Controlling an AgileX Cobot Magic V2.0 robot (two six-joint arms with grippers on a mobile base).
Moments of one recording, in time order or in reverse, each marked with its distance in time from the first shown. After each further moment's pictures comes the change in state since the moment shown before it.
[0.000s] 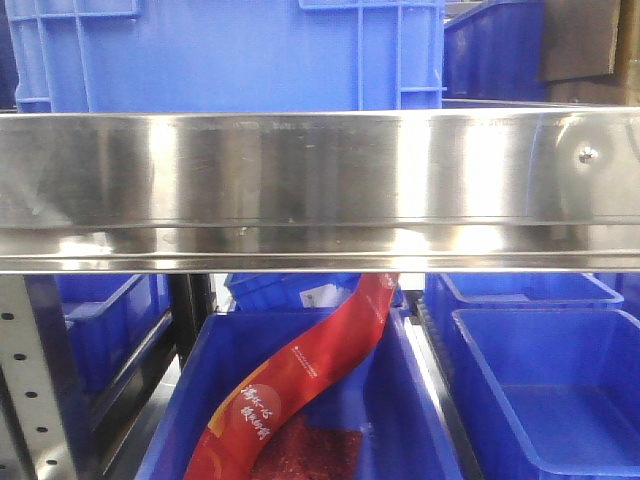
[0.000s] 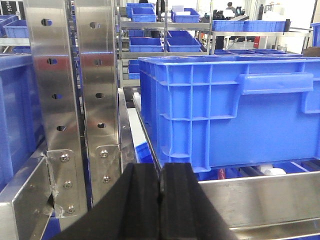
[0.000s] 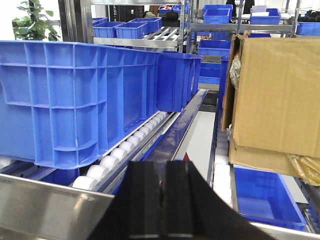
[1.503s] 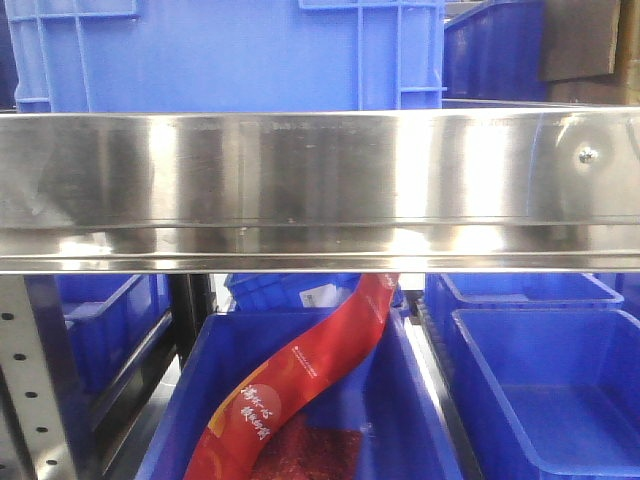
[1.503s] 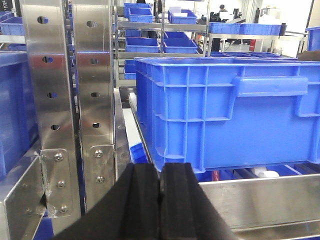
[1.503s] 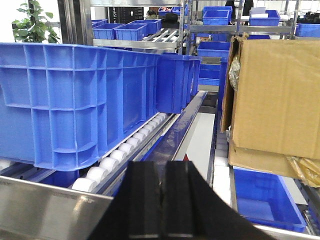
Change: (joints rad) left arm 0.000 0.000 0.001 -0.027 -0.002 0.000; right arm 0.000 -0.002 0.000 0.000 -0.001 0.000
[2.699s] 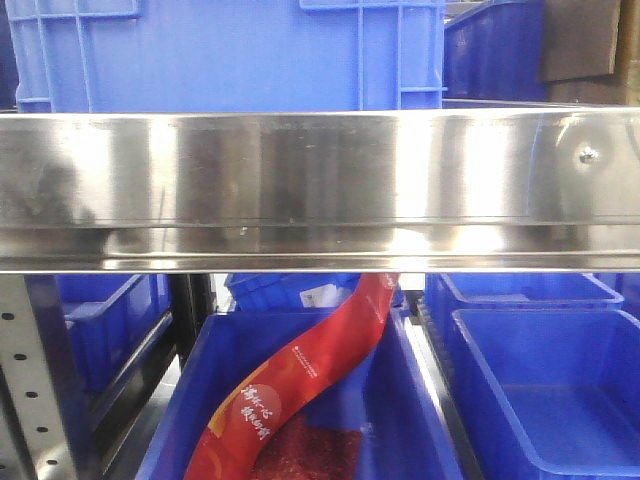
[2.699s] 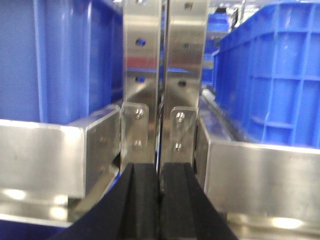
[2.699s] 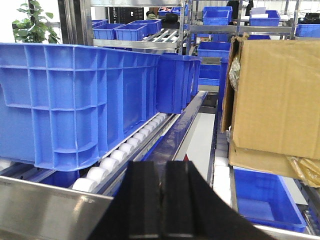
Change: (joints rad) left arm 0.223 0.000 0.412 -0.006 -0.444 0.002; right arm 0.000 0.000 0.000 0.002 -0.001 0.000
